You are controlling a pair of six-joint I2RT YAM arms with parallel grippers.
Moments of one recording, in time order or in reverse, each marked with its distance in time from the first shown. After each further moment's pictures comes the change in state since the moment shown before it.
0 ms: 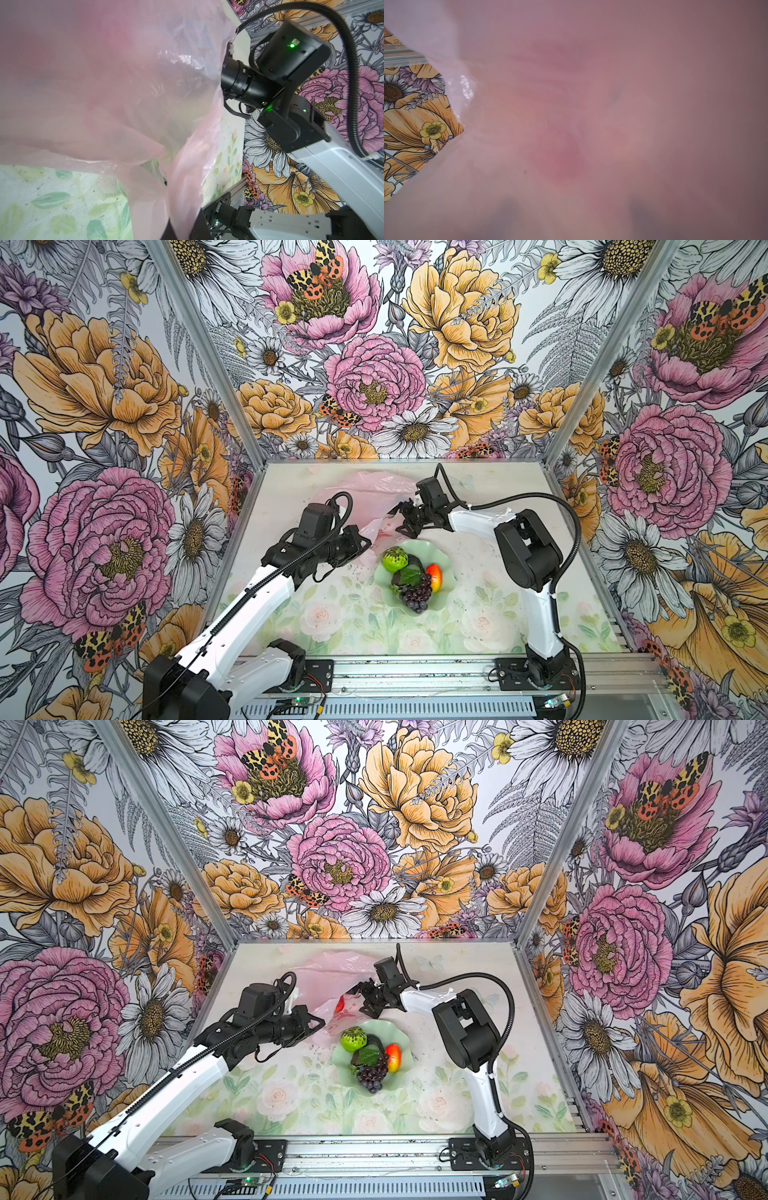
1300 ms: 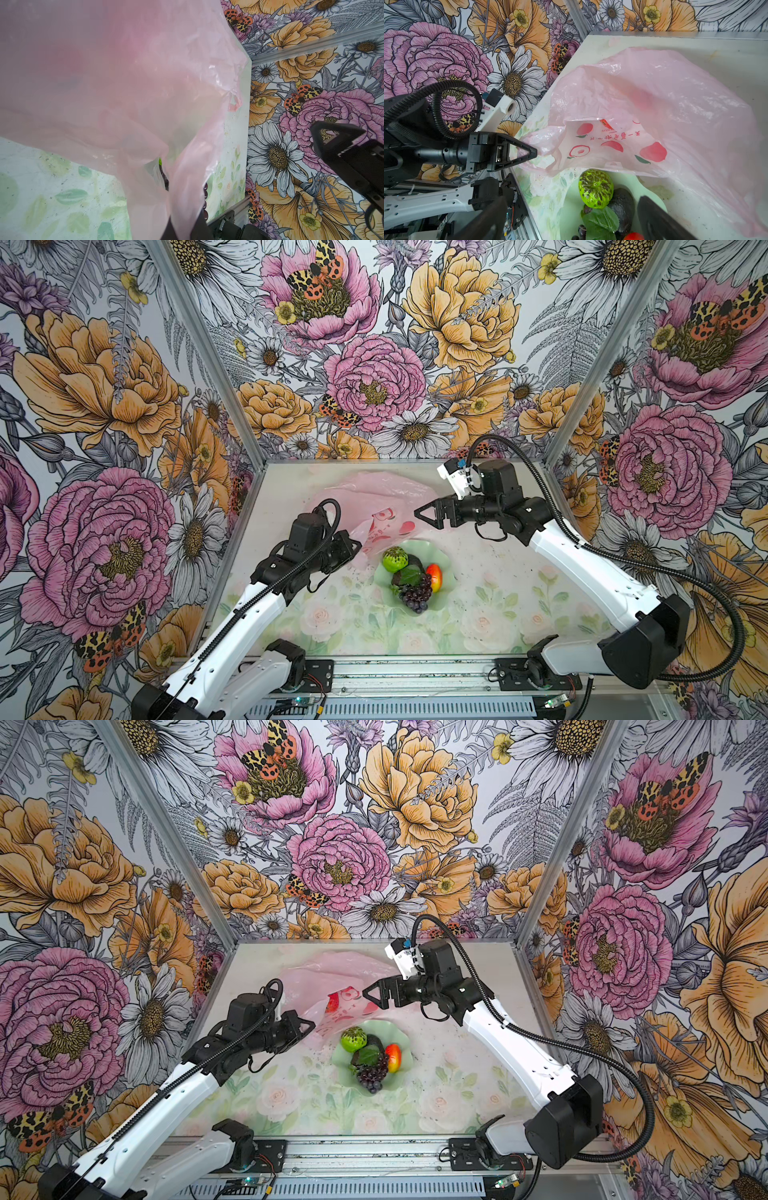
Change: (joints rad) left arm 0.017 -0.126 -0.084 0.018 -0.095 -0.039; right arm -0.035 -0.729 -0.126 -0.488 -0.021 -0.956
